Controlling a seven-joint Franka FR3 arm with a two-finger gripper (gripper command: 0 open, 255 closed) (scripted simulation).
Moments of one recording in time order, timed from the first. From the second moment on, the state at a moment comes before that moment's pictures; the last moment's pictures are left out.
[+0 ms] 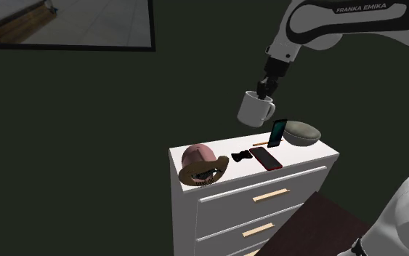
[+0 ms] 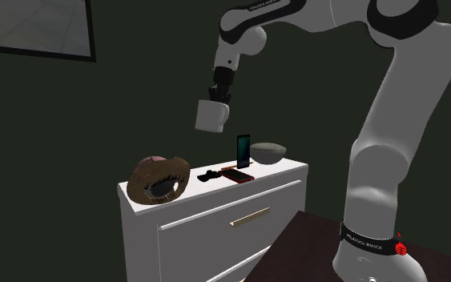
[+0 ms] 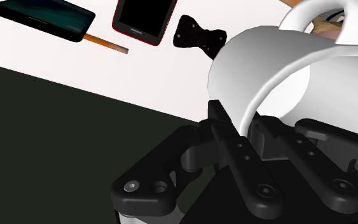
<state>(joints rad) 0.07 -0.28 -0.11 -1.99 0.15 1.82 -0.20</state>
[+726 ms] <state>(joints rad) -0.03 -0.29 -0.28 -1.98 0.12 1.75 -0.46</state>
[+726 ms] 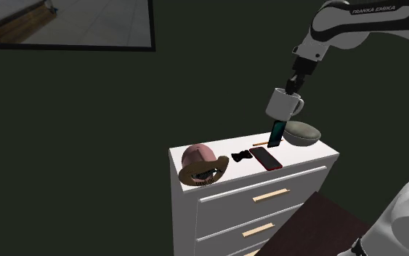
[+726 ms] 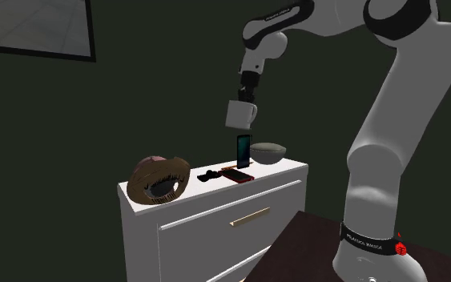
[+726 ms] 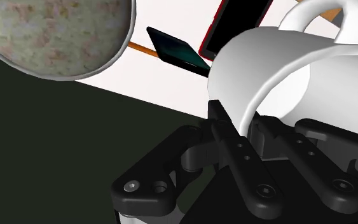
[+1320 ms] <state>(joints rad) -0.11 -0.20 -0.44 -1.85 0.12 1.67 -0.68</state>
